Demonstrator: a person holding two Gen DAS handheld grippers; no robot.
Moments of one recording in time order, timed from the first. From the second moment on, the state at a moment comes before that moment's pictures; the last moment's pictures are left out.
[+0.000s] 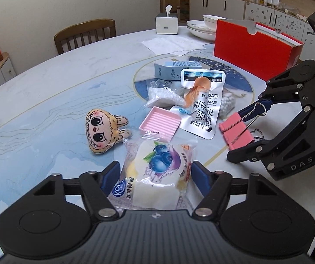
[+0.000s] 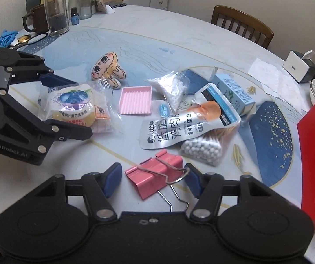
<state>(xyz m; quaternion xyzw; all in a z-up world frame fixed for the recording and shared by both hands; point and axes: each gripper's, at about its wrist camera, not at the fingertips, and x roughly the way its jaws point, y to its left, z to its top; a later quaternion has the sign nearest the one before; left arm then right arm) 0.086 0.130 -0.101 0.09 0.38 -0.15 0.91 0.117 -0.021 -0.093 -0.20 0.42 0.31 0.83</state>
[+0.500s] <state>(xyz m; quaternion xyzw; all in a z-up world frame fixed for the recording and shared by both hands) 0.084 0.127 -0.096 0.08 0.39 -0.14 0.91 0.113 -0.033 -0.080 -0.19 0.41 0.30 0.84</state>
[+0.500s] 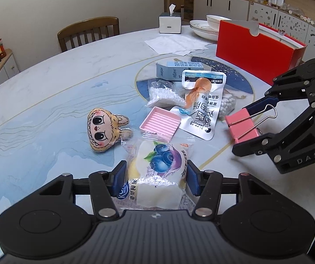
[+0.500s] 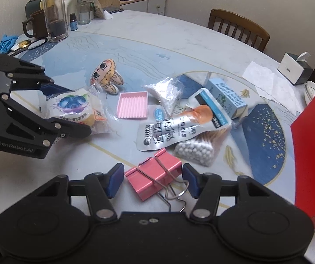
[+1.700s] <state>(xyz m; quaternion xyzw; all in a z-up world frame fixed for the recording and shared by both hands) 0.088 0.031 -0.025 0.07 0.35 -0.20 0.91 0.114 -0.146 -0.014 -0.10 0.40 0.26 0.88</state>
